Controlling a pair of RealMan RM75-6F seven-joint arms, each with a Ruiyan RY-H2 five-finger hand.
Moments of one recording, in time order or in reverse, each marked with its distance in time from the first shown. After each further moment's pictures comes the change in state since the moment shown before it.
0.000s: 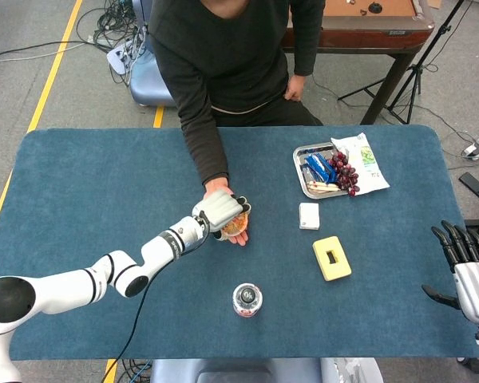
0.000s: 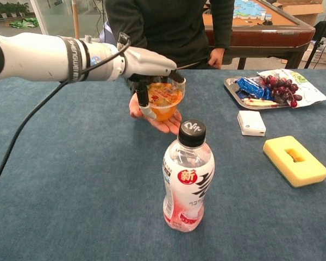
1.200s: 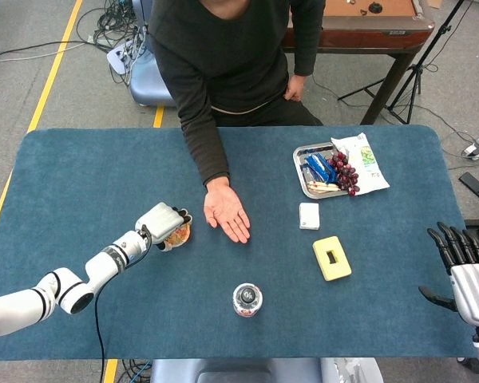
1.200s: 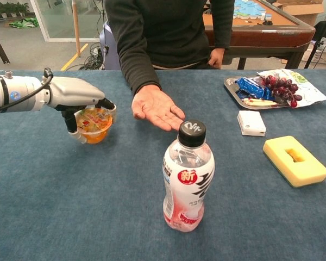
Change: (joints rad) left arm 0.242 0.065 0.148 0.060 0.206 0.055 -0.130; right arm -0.004 0.001 -0.007 -0.014 -0.020 0.013 -0.017
